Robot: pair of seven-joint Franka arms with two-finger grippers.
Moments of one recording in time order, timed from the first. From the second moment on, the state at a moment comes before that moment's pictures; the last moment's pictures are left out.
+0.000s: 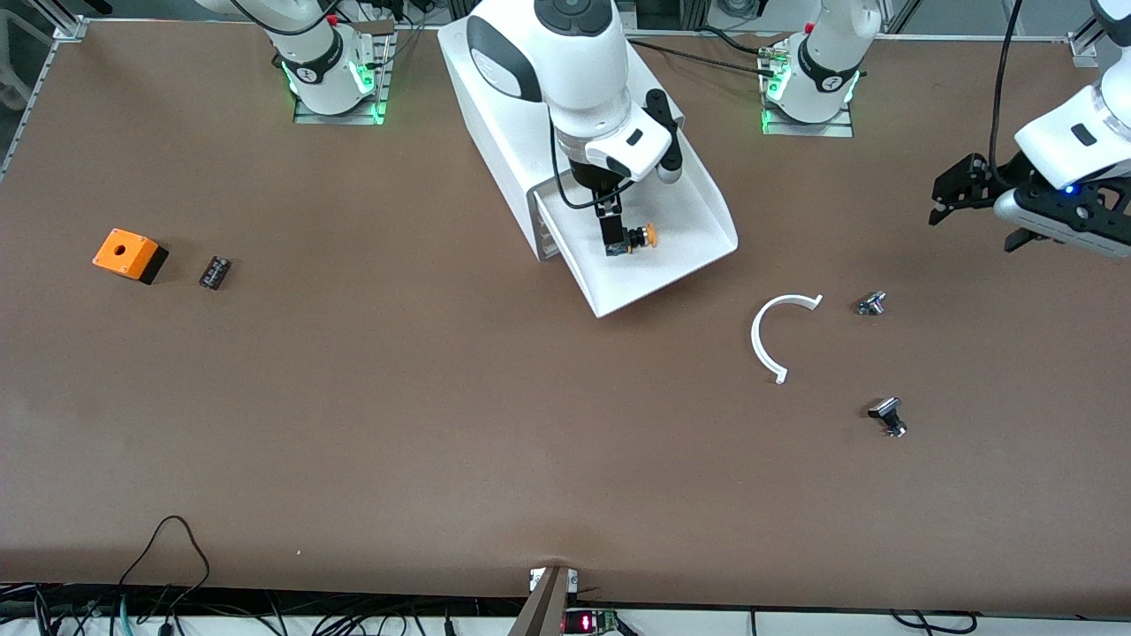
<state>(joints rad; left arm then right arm) 0.03 -0.09 -0.05 -1.77 -0.02 1.70 0.31 0.85 0.57 0.05 -1.22 0.00 1.94 -0.82</state>
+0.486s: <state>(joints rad) 0.03 -0.08 -0.07 -1.74 0.04 1.66 0.22 0.86 0.62 0.05 -1.21 -0.02 1.94 -0.82</state>
